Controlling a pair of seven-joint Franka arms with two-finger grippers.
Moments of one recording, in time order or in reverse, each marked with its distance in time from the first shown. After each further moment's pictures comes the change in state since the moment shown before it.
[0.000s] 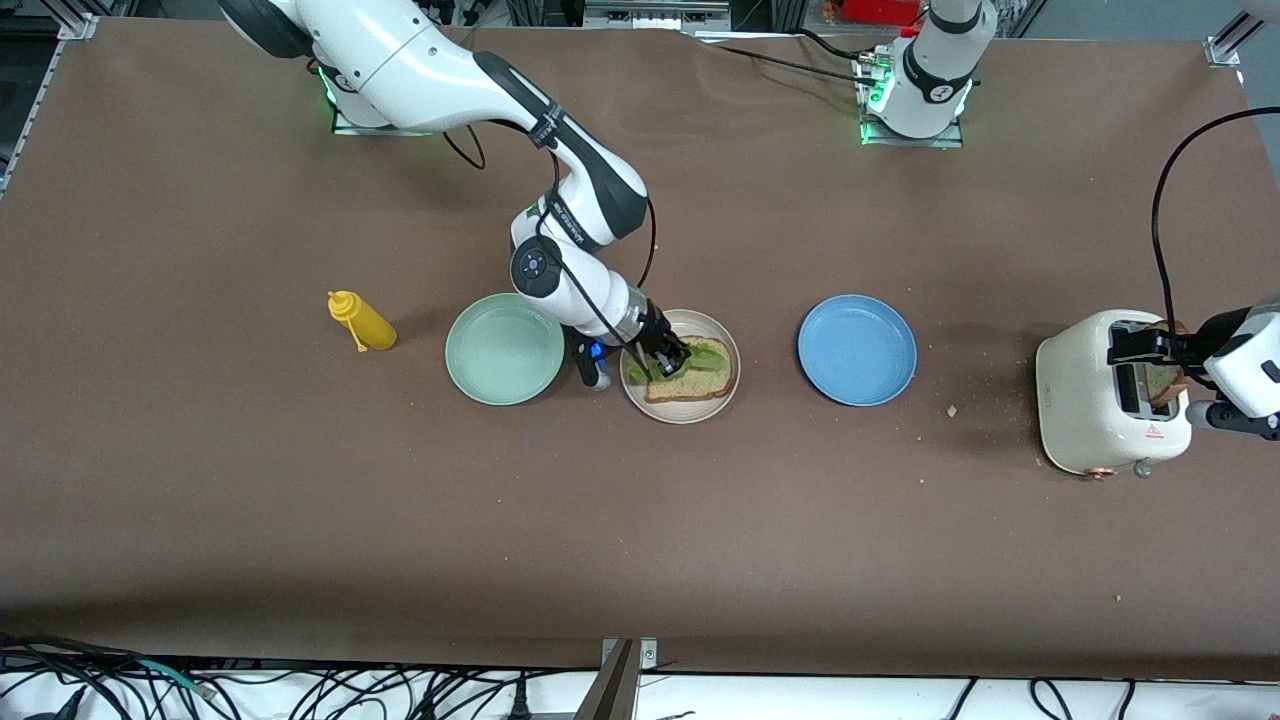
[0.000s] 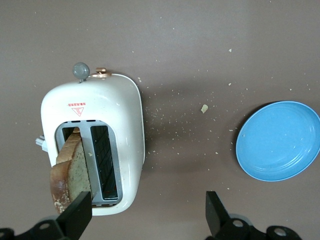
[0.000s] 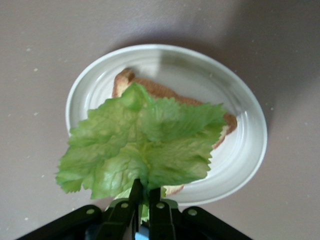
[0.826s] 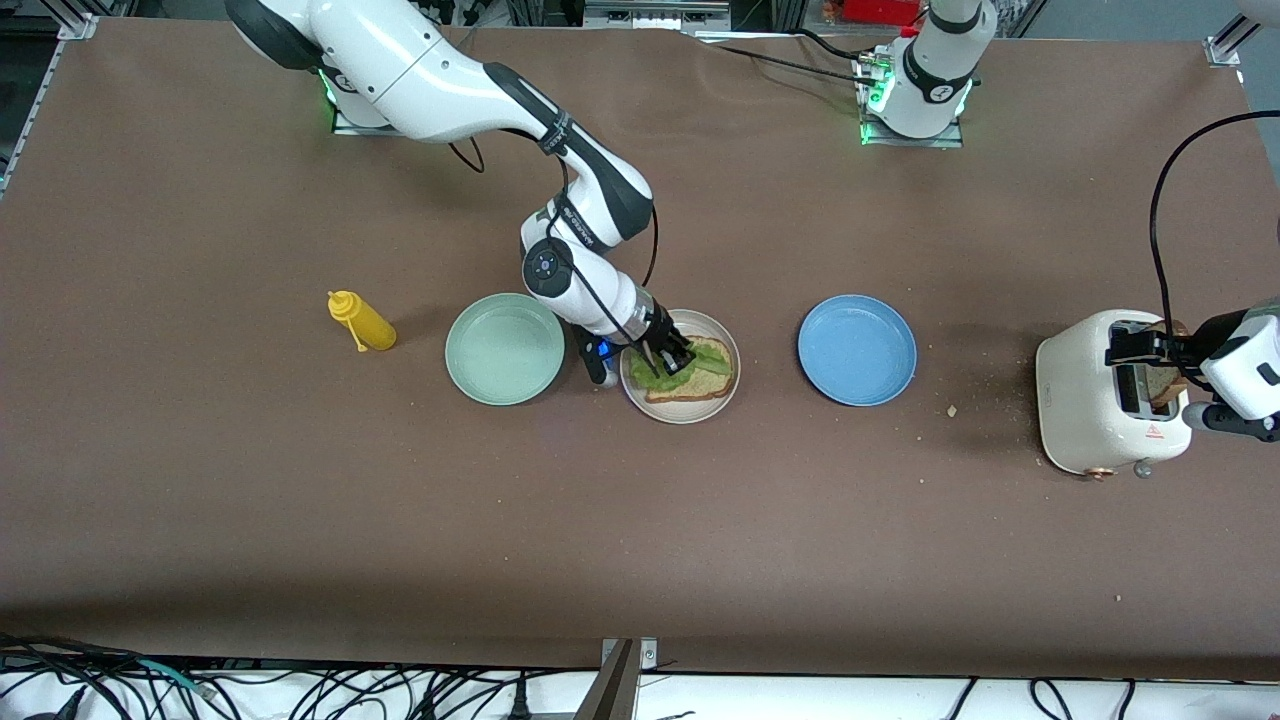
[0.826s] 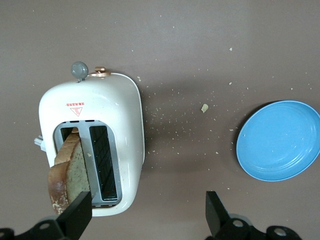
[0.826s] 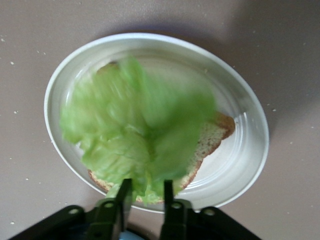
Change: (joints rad) left arm 0.000 0.005 0.000 0.000 0.000 0.000 0.000; right arm -0.001 0.023 0.024 -0.001 -0.038 0.027 0.011
